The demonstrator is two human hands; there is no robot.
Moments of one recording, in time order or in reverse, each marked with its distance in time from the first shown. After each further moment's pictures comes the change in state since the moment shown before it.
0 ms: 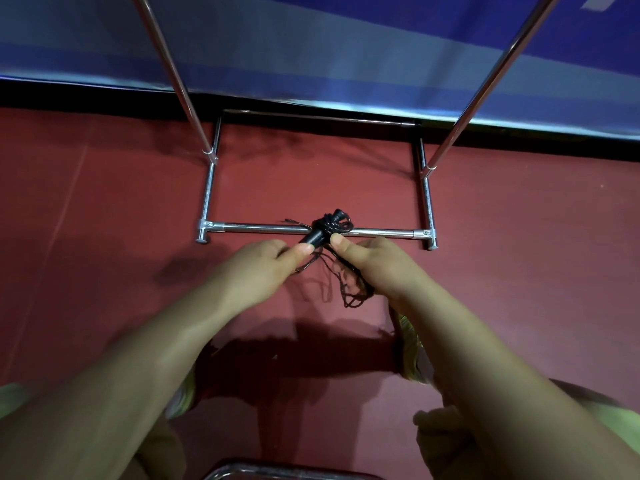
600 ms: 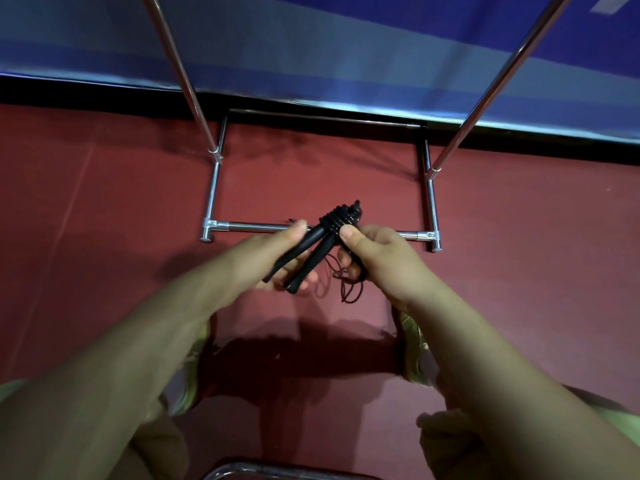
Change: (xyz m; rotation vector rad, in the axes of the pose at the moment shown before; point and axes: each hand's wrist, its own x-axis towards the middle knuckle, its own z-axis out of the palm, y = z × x) left_hand -0.006 0.010 -0.016 -0.582 -0.291 -0.122; right_hand 0.001 -0.001 0.002 0.098 -0.050 -0.243
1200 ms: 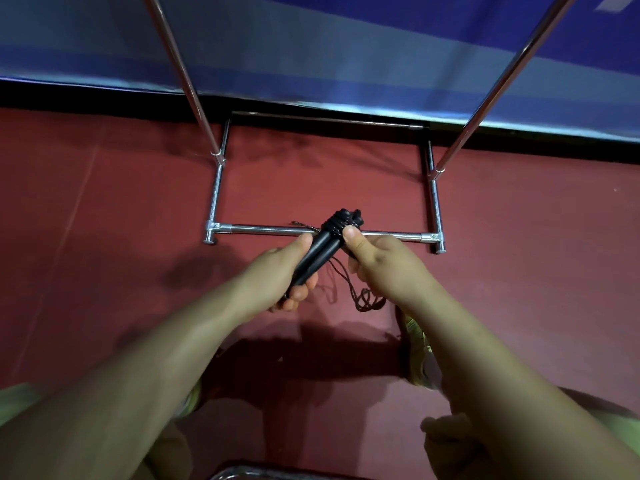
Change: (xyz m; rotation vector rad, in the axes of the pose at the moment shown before) left_hand -0.002 -0.006 0.020 0.059 0.093 0.015; right_hand -0.002 -0.004 -0.003 -0.404 0.105 0.125
